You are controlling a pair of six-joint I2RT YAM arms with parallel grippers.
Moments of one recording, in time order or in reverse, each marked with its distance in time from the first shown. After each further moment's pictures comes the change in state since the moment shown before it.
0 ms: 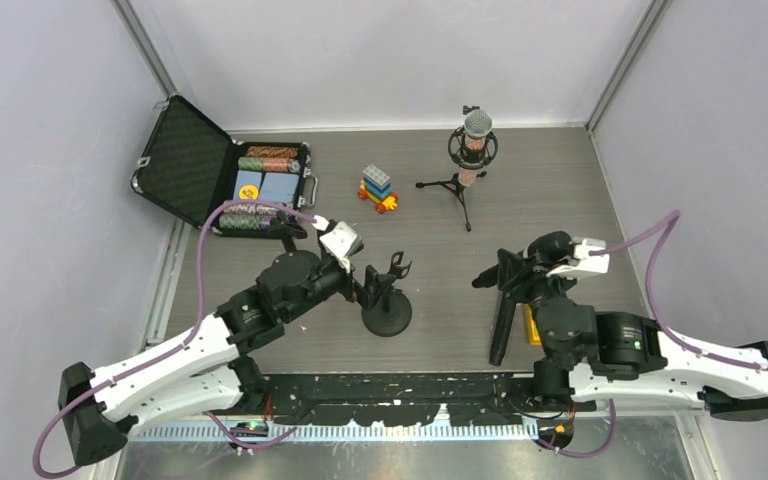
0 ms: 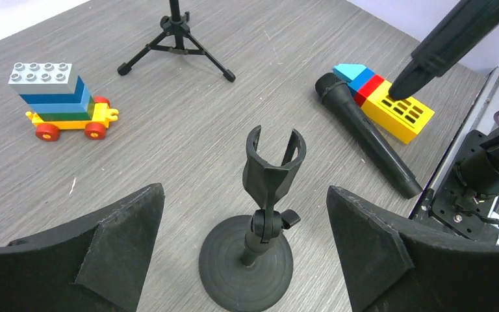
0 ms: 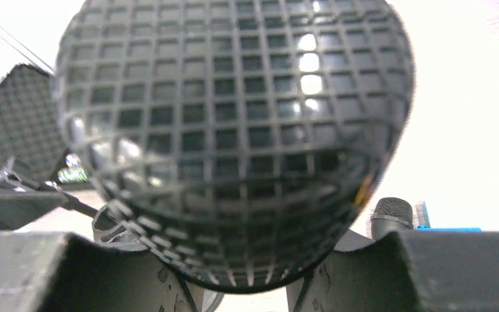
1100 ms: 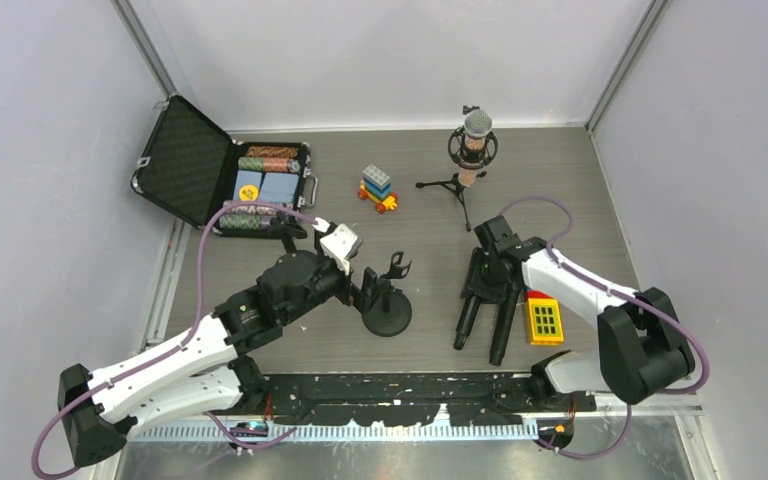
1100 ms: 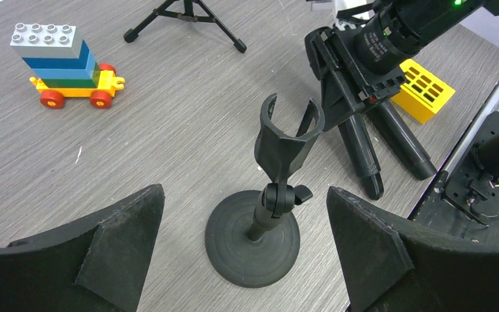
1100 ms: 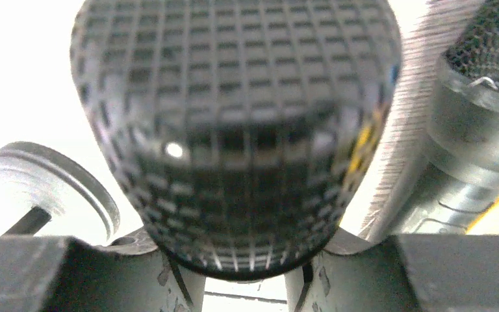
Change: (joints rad) left arm 0.000 -0.014 0.008 -0.104 -0.029 -0.013; right arm -0.991 0.837 -0.052 -0.031 -1.346 0.019
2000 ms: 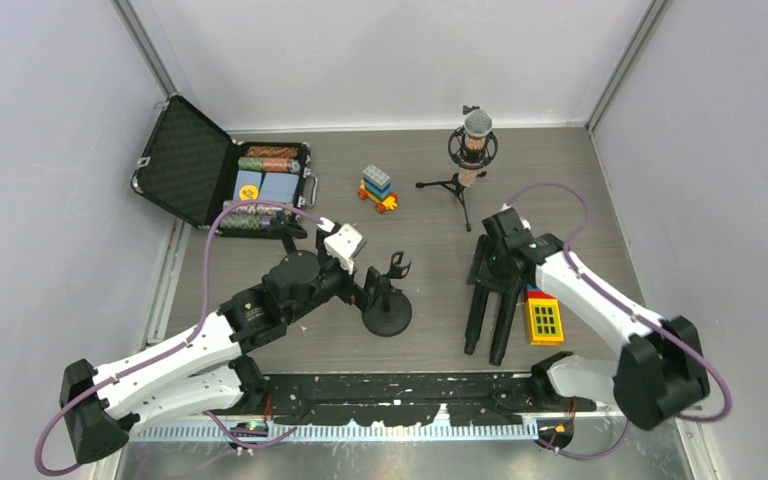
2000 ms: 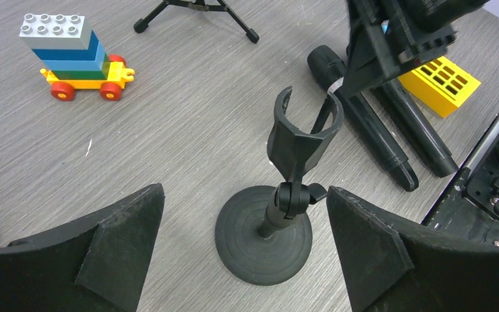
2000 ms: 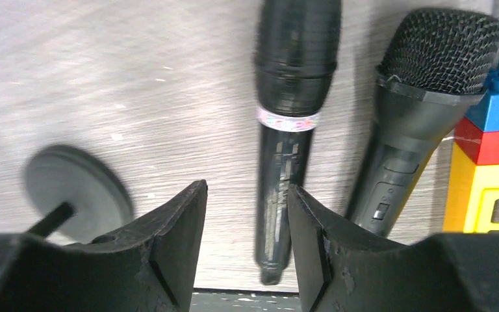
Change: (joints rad) left arm 0.000 0.031 0.000 -0.001 -0.026 0.019; right arm 0.000 -0.055 0.069 -0.101 0.099 -0.028
